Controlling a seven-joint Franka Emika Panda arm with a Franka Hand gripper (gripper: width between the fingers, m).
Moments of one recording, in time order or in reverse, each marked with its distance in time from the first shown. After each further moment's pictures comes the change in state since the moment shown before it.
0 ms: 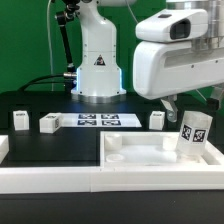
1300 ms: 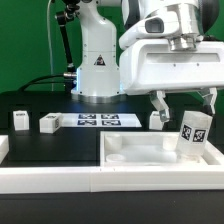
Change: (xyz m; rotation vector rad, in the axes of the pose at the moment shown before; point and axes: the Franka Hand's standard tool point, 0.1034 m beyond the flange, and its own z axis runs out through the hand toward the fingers) arm -0.007 0.008 -0.003 -0.146 0.463 0.001
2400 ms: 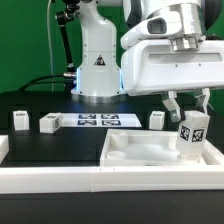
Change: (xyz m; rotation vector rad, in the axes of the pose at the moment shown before) arm -0.005 -0.003 0.007 0.007 -0.013 0.003
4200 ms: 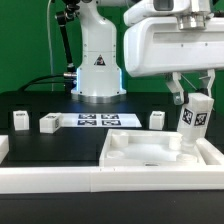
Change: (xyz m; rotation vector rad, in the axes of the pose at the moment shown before) arm 0.022 0.007 -0.018 0.039 -0.124 0.000
